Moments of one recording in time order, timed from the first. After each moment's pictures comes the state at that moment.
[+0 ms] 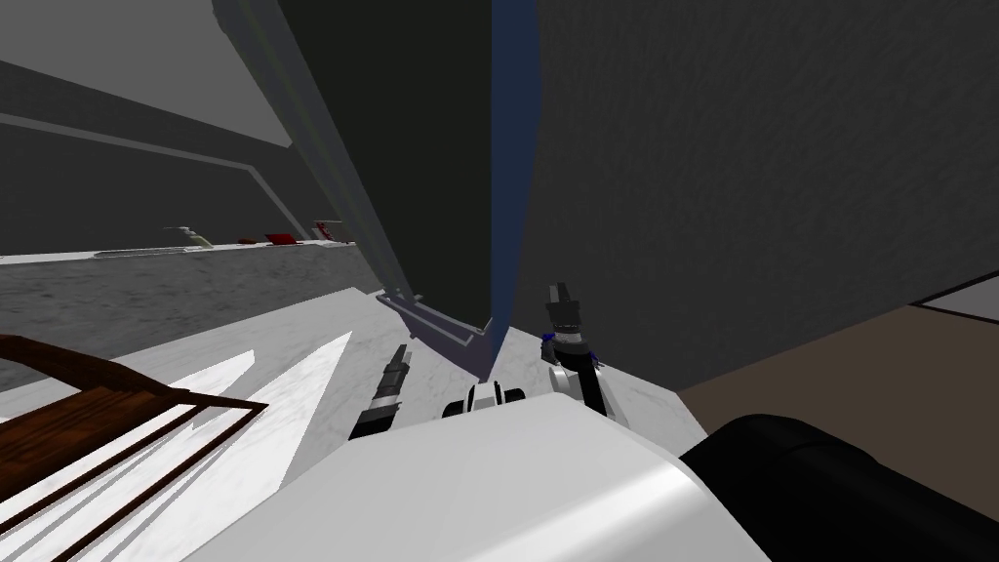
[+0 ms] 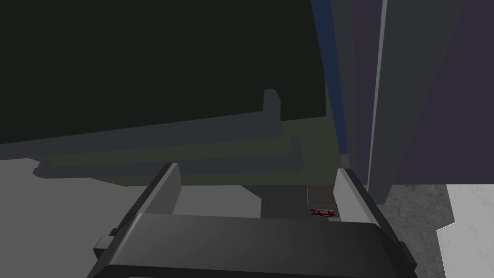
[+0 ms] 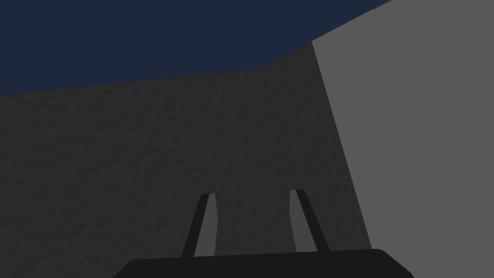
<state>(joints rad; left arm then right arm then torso) 0.32 0.21 0.04 -1.25 0.01 -0.87 -0.03 0.50 -0.01 0.00 -2.30 0.12 -0.54 -0.09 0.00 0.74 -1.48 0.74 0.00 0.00</state>
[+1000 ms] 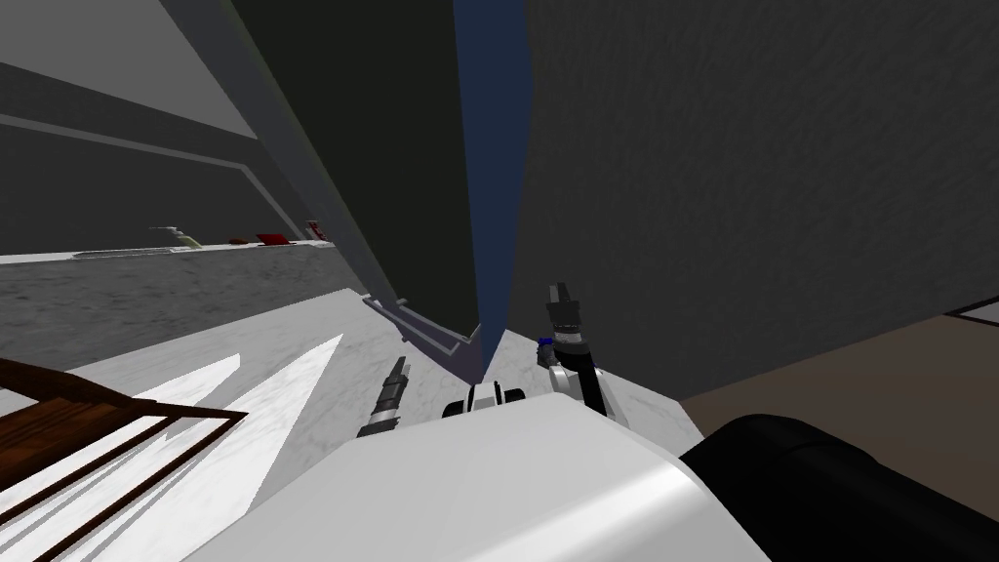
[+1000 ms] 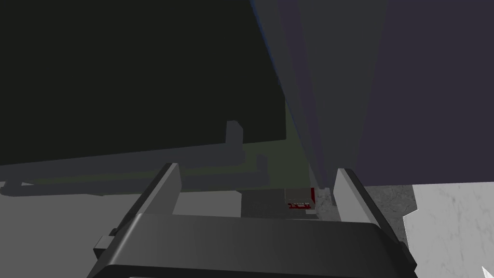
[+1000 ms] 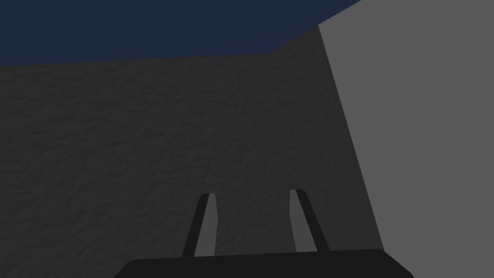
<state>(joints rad) 0.26 0.19 0.06 -0.99 0.00 -0.99 -0.03 0.50 -0.01 0.00 -2.30 0.12 -0.54 -0.09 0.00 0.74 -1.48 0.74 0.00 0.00</state>
